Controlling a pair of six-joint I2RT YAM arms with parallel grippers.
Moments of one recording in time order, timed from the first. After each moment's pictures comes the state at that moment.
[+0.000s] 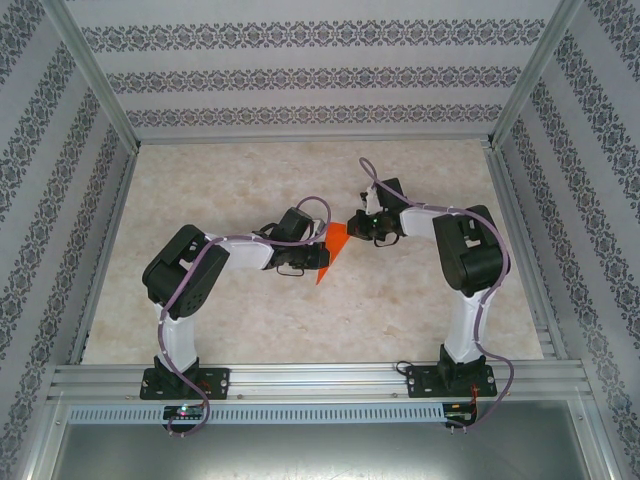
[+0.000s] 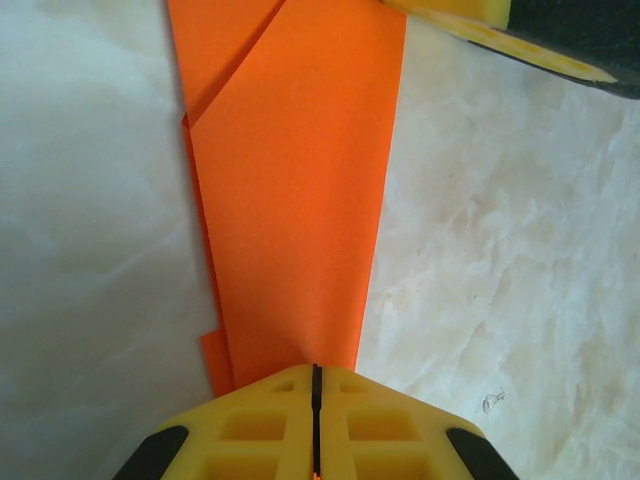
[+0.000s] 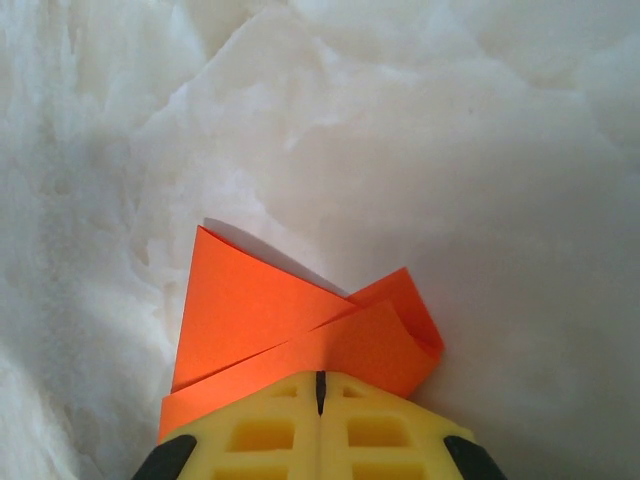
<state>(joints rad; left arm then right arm) -0.61 1.93 1.02 0.00 0.38 -0.58 0.27 2.00 1.13 -0.14 -0.54 0.46</state>
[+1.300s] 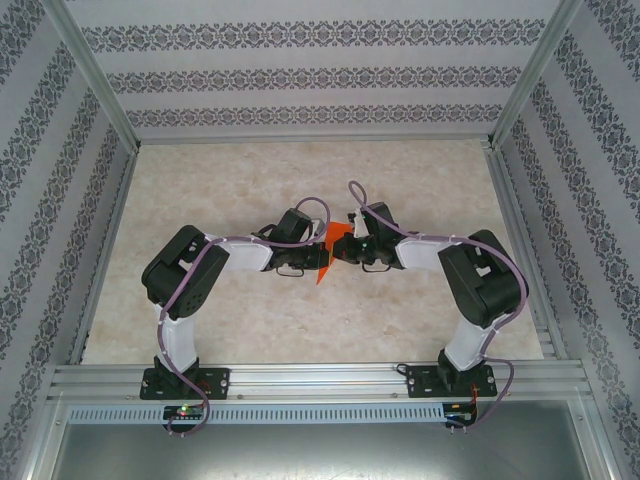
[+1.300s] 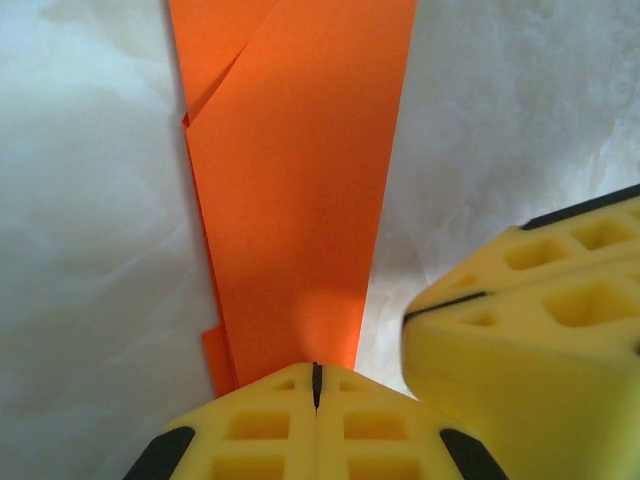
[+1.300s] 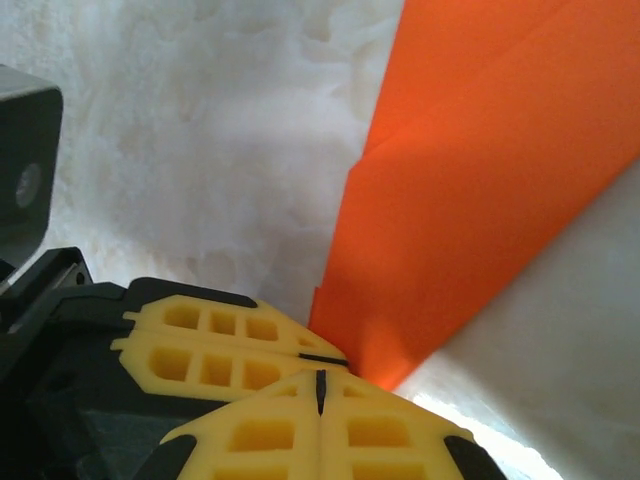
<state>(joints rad) -0.61 1.93 1.00 0.03 0.38 -0.58 0.45 1.77 0.83 0.07 -0.51 0.67</state>
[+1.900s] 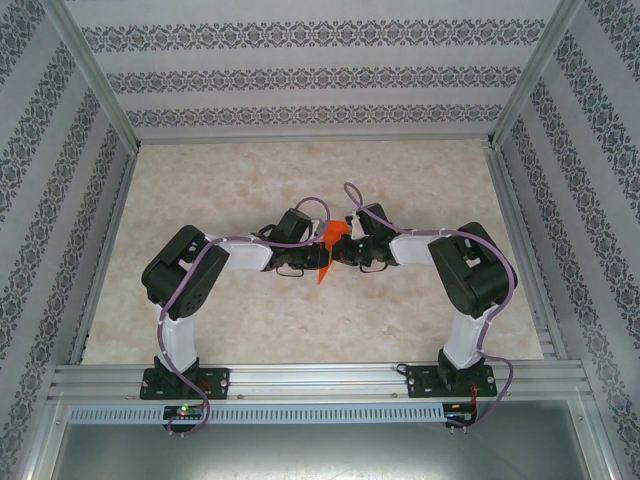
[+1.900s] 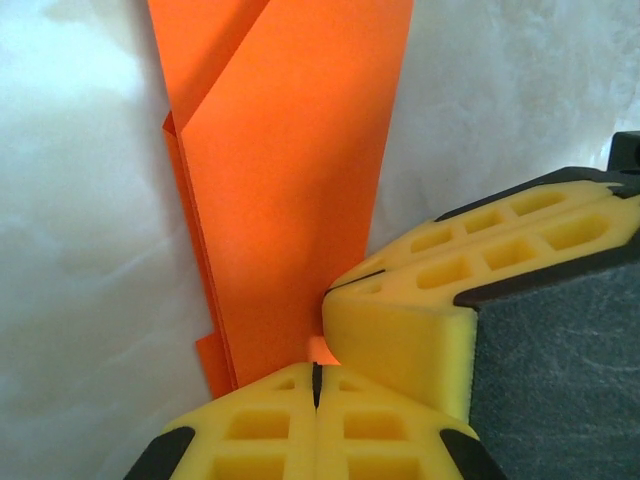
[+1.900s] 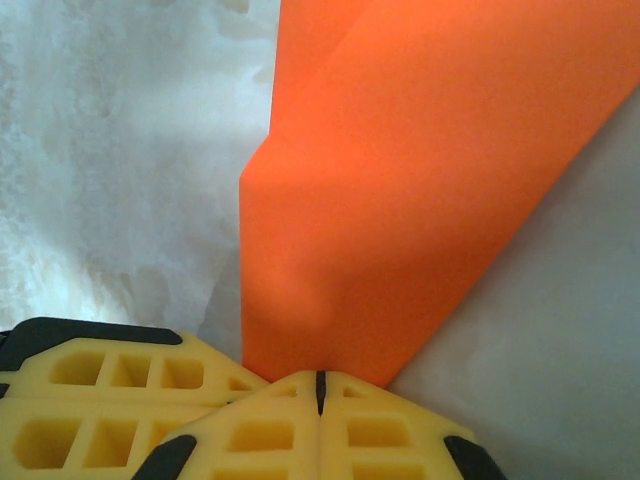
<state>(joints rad) -0.61 1.93 1.00 0.04 0.38 -0.58 0.47 1.84 0.89 0.00 -0.48 0.65</state>
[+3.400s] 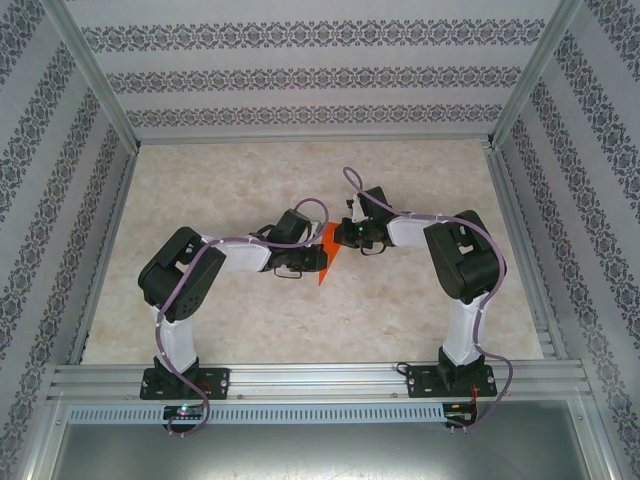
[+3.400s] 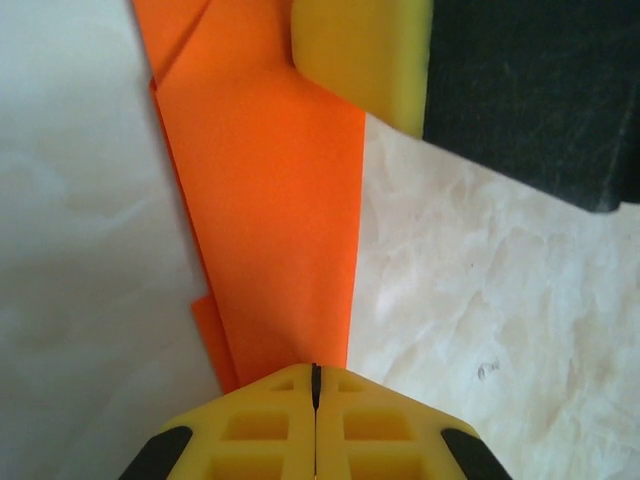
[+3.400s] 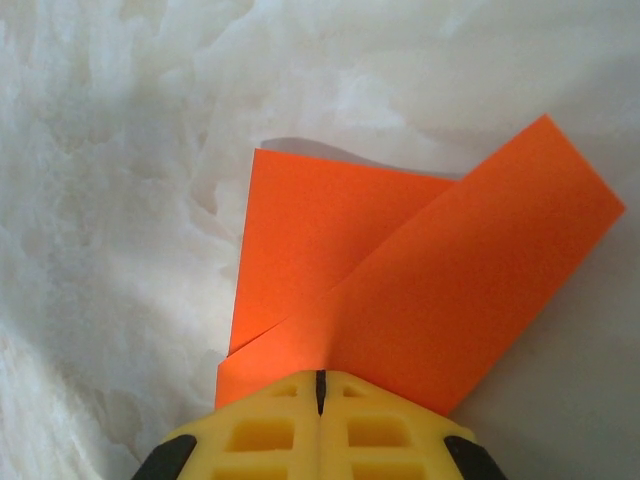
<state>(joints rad) -0.61 1.89 1.00 -0.02 0.41 -0.58 0.40 1.96 1.06 -0.07 -0.46 0.56</state>
